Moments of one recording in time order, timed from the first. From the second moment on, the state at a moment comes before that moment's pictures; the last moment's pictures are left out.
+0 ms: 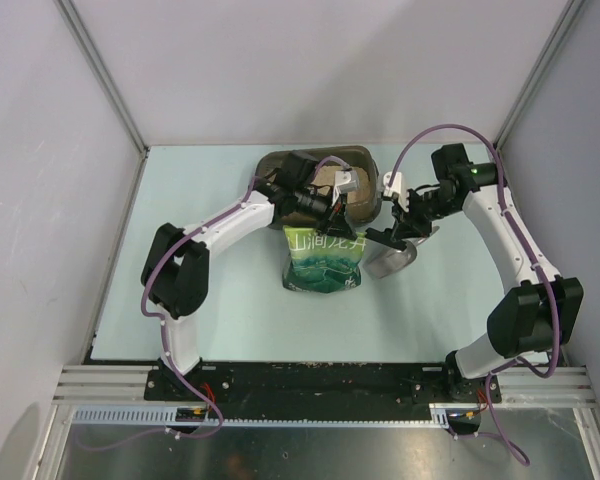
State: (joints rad) left arm -0.63 1.91 1.56 -0.36 1.01 0.31; right arm 0.18 1.53 1.50 -1.20 -0.72 -1.14
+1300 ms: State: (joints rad) left arm -0.47 1.64 1.27 -0.34 0.98 0.31; right arm 0.43 1.61 1.61 -1.15 -0.52 -1.16
